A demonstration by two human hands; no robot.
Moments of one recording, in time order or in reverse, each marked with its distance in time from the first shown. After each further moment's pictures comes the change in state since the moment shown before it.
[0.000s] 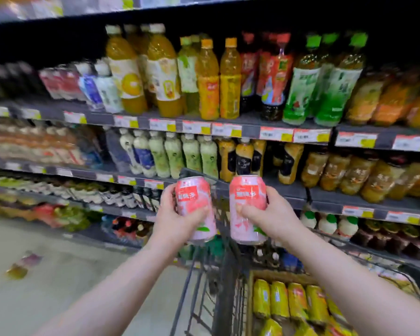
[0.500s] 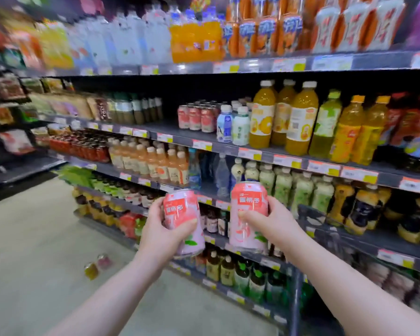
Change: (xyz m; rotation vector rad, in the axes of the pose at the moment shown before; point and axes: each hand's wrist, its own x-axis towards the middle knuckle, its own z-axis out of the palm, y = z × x) left_hand -0.009 -0.024 -0.360 -0.027 0.293 0.080; right_hand -0.050 -0.185 0.277 0.154 -0.225 -0.162
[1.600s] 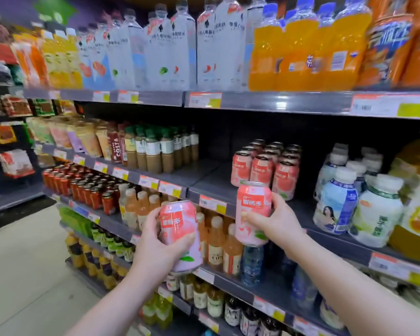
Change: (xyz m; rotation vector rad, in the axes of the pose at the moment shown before) left_hand 0.441 -0.050 -0.133 -0.041 0.014 0.073; right_hand 0.435 -0.092 0.217 -0.052 0.087 -0.148
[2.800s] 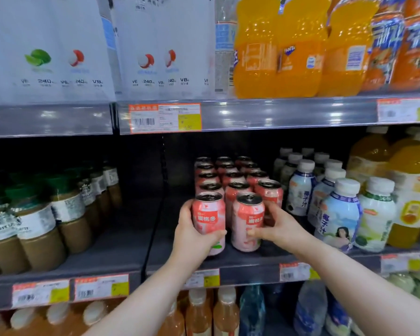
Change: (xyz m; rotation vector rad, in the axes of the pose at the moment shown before) left_hand 0.262 -0.035 0.137 -0.054 -0.603 0.208; right_hand 0.146 0.043 0.006 -0.135 0.325 0.160
